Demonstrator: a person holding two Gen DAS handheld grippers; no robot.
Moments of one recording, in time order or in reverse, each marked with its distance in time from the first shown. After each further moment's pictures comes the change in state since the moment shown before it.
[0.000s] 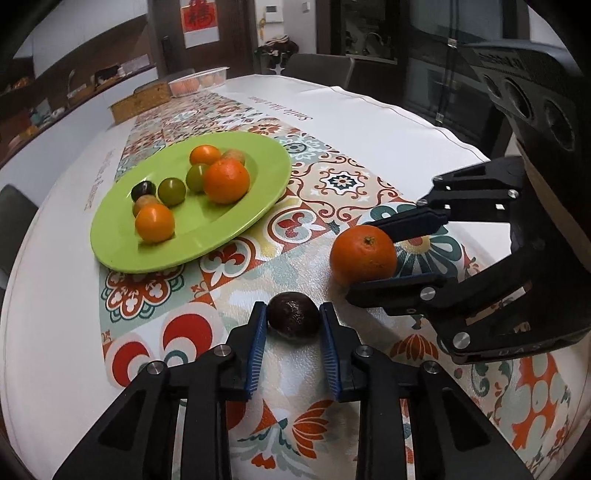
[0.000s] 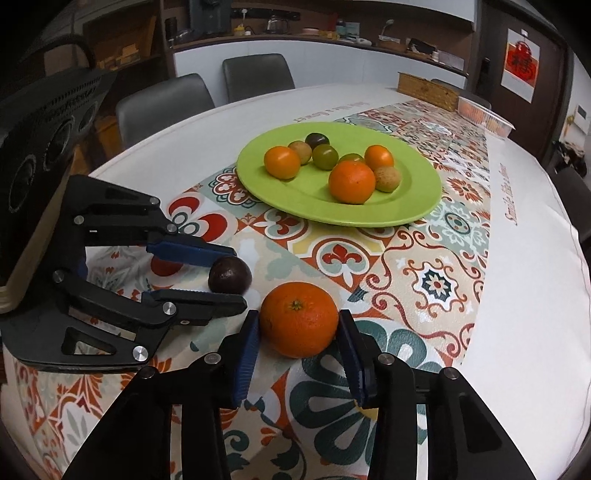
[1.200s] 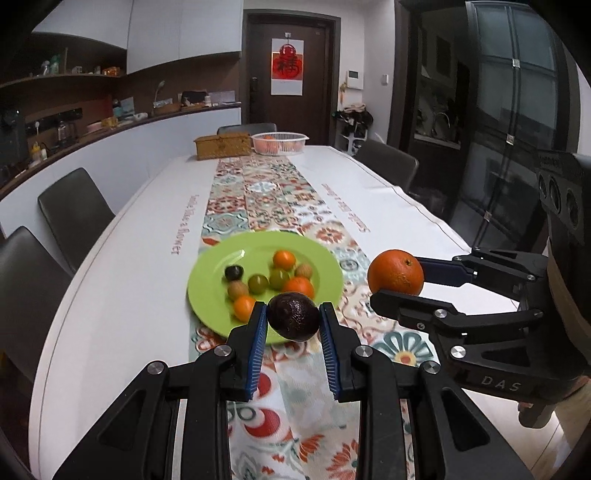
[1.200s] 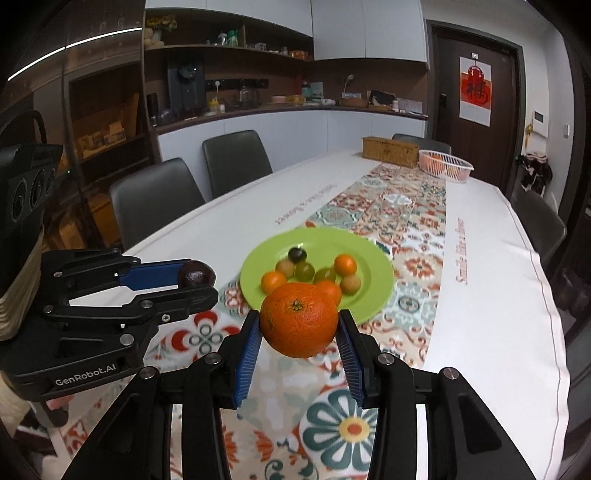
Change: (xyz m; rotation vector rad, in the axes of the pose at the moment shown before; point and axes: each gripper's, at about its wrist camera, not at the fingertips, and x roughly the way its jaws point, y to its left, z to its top) left arm -0.108 0.020 0.050 -0.240 -0.250 0.184; right arm -0.086 0.001 0.057 0.093 -0.258 -0.067
